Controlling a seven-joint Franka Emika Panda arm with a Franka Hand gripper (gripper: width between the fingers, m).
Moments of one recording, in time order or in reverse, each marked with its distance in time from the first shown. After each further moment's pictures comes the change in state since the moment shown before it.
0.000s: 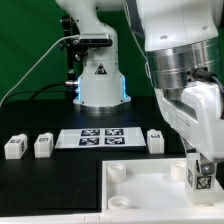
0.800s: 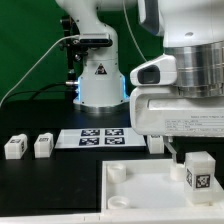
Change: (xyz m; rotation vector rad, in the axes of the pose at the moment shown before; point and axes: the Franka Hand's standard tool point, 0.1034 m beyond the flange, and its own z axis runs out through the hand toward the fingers) arm -0.013 0.003 0.001 -0.070 0.016 -1.013
